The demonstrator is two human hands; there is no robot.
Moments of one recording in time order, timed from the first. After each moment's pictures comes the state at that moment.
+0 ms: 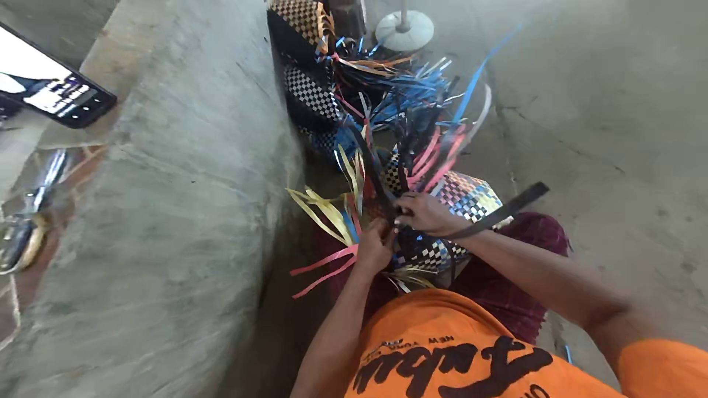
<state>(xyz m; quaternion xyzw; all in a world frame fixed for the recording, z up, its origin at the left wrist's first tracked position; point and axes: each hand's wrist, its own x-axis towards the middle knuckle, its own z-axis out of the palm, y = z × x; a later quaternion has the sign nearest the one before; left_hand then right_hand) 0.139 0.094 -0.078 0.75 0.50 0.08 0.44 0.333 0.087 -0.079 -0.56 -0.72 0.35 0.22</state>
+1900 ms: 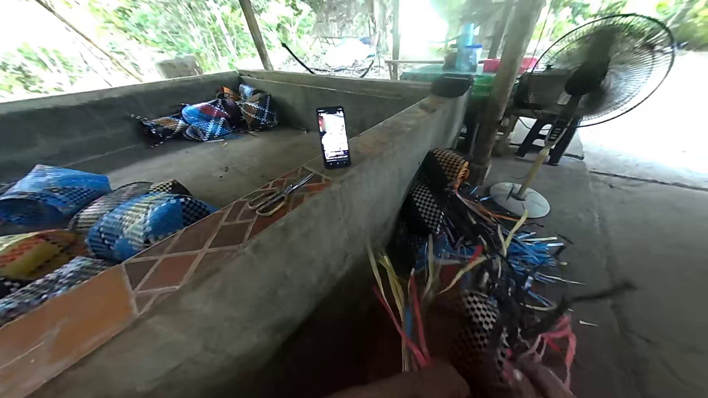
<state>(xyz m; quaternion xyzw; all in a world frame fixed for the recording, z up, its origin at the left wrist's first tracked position) 0.118 0.096 -0.110 0.90 0.19 0.10 0.38 0.334 0.031 -0.038 -0.56 -0.63 0.32 0.43</state>
